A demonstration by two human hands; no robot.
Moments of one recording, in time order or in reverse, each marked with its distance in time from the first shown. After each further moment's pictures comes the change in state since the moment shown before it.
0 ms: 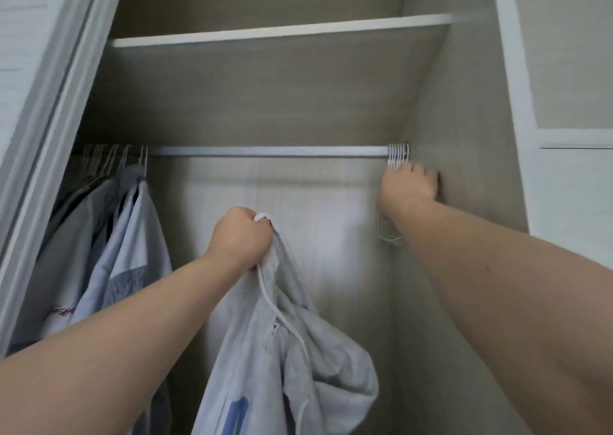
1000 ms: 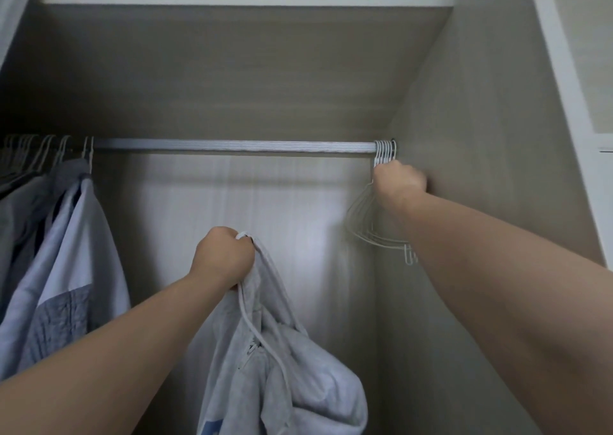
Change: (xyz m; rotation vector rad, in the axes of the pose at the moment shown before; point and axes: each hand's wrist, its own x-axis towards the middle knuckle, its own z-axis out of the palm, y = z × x) left_hand 0.046 -0.048 0.042 -0.098 -0.100 -0.074; right_hand 0.044 -0.004 0.023 -0.046 0.055 -0.007
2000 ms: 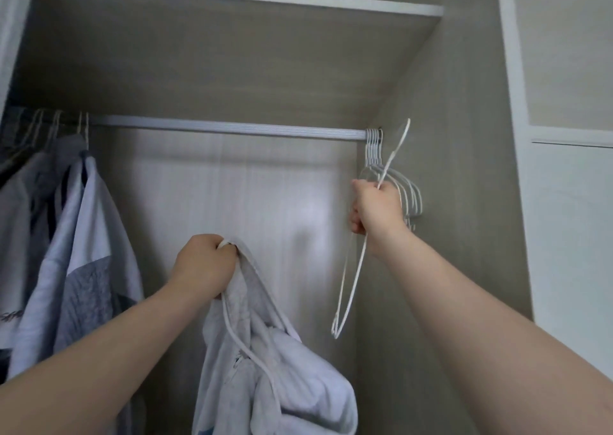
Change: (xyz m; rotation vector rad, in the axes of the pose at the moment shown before) left_hand -0.057 -0.026 -0.047 -0.045 -0.082 0.001; right_hand -0.116 -0.038 -0.027 1.768 -0.075 0.497
